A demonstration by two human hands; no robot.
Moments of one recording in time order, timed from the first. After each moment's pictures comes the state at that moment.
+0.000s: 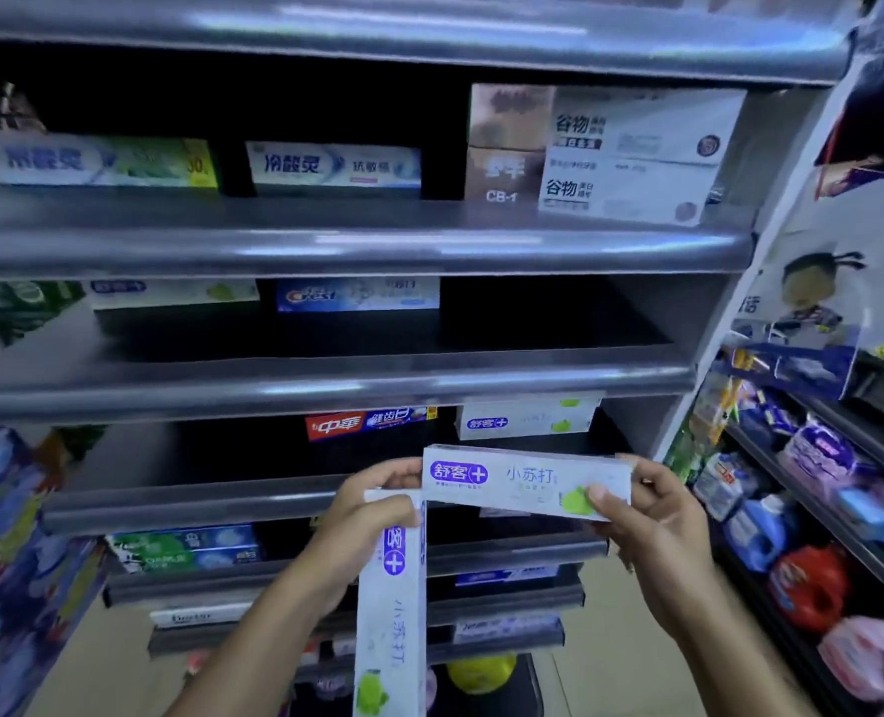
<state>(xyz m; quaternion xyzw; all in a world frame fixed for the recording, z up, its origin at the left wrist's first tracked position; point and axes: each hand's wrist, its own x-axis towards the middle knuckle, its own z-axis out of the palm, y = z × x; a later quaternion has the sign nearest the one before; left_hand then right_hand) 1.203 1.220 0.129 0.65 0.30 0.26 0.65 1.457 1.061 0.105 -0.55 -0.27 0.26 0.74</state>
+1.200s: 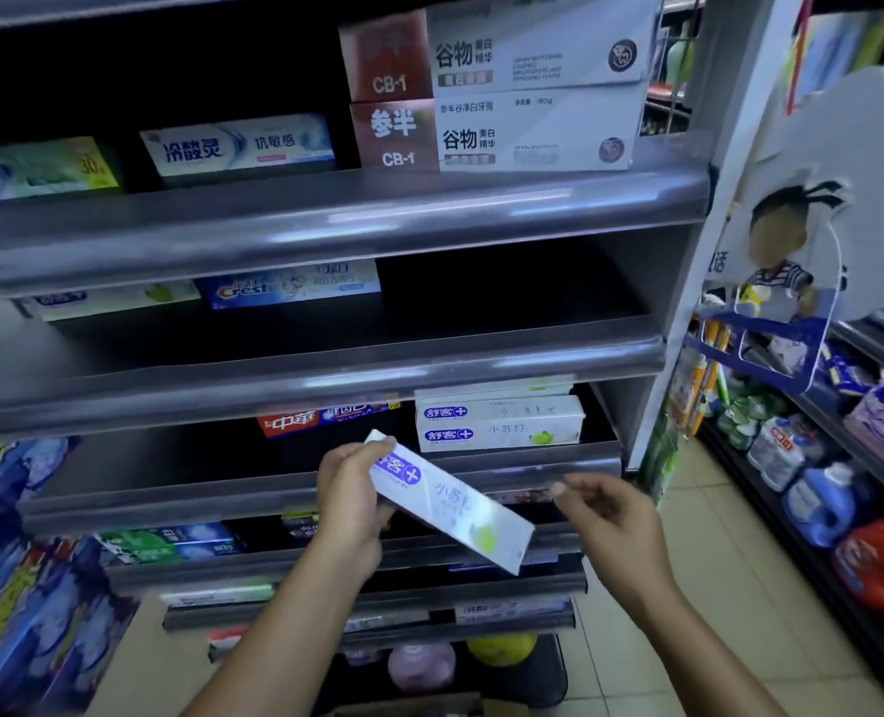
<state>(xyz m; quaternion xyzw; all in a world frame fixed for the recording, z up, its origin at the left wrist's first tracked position) 1.316 1.222 0.097 0.37 0.51 0.44 0.65 1.527 1.075 0.049 -0.68 -0.30 0.26 0.61</state>
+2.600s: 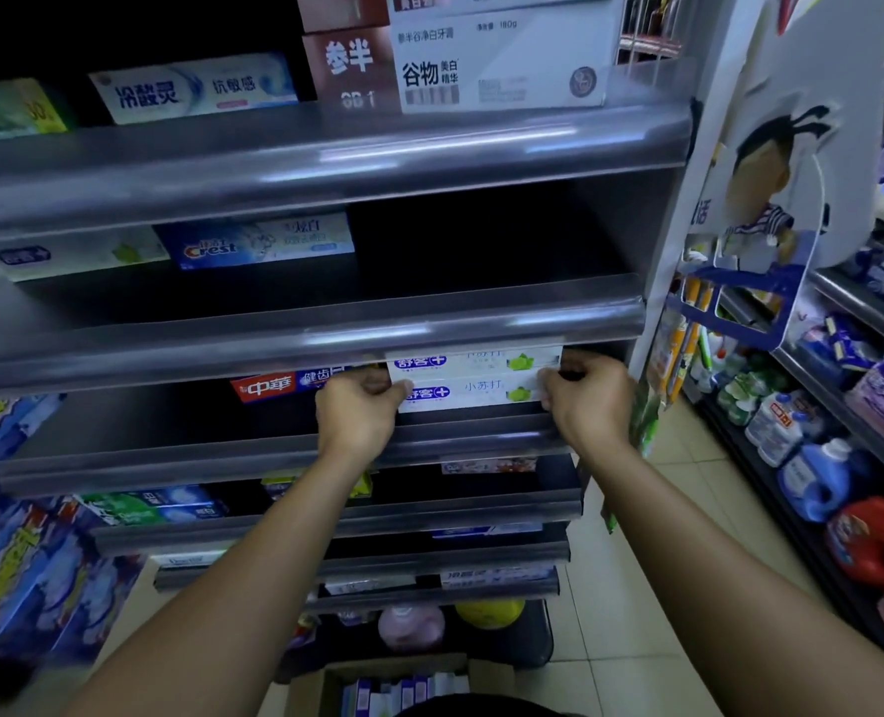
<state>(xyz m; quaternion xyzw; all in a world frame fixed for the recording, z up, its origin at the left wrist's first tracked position) 1.359 1.271 0.086 0.65 0.56 0.39 0.34 1.582 1.160 0.080 -0.76 -0.30 0.15 0.56</state>
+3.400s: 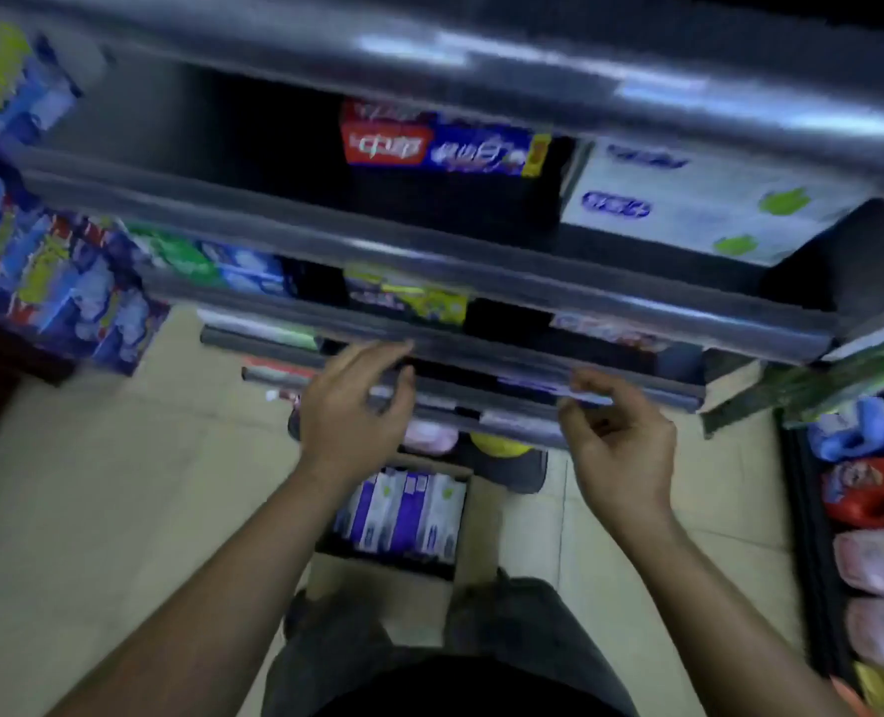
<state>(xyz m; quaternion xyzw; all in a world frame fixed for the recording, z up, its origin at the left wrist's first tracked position) 1.191 1.194 -0.058 0.73 0.46 0.48 0.17 1.428 1.100 -0.019 -0.72 -0.45 0.21 0.48</state>
